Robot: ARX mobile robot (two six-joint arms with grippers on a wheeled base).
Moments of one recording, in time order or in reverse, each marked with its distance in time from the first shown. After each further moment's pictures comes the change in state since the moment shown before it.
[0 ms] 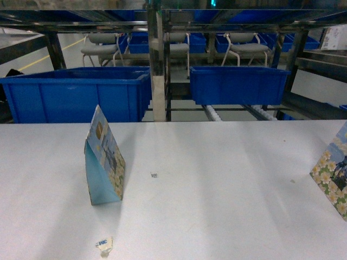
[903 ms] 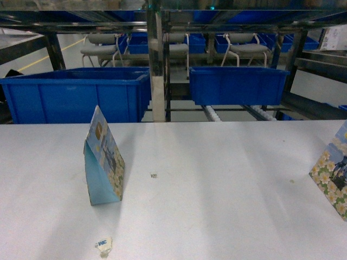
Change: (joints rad) left arm -0.007 -0.391 -0.063 -0.302 0.011 0.000; right arm 0.000 -0.224 -0.038 -0.179 -0.001 0.000
